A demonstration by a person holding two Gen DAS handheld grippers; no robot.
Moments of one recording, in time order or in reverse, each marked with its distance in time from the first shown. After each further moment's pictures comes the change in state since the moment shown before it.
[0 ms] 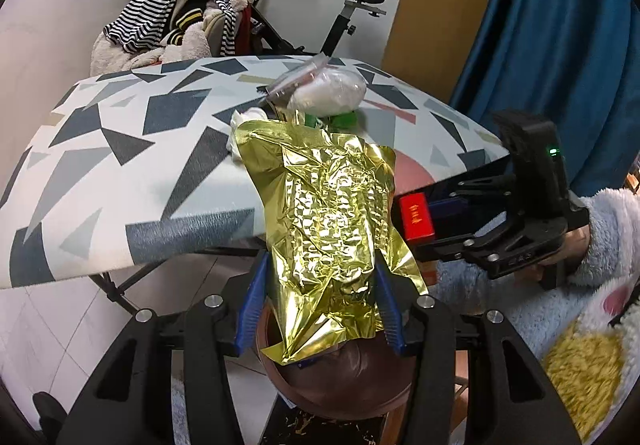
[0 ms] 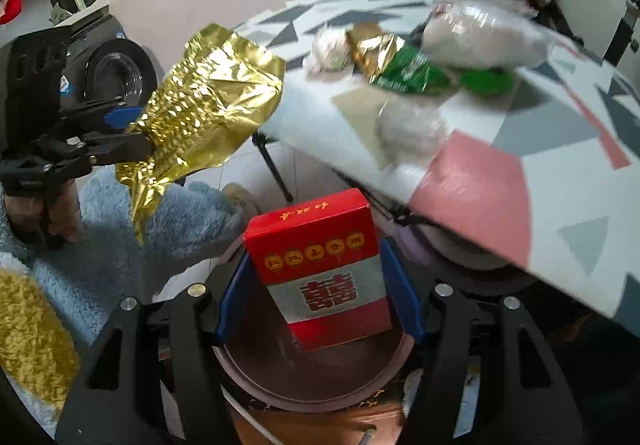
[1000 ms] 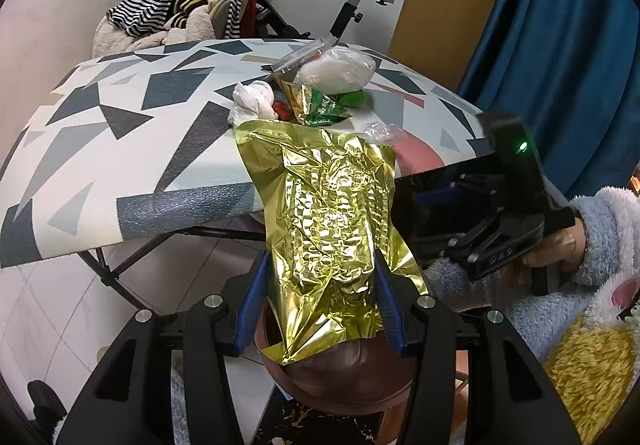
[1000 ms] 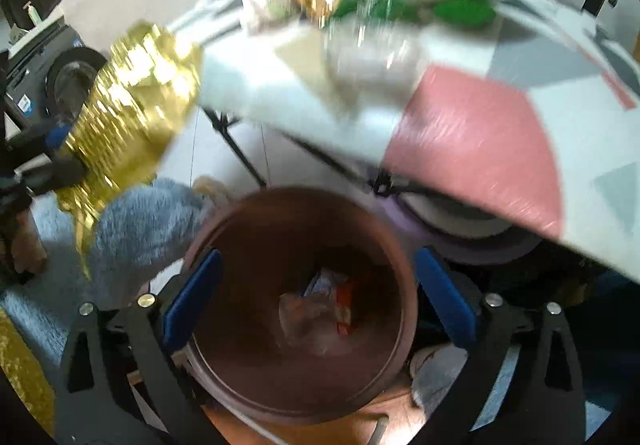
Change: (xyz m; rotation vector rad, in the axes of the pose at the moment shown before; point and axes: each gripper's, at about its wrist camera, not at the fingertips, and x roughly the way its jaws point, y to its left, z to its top) left arm 0.016 0.001 -0.011 -0.022 0.039 0.004; right arm 0.029 -0.017 -0.008 0.113 0.024 -0.089
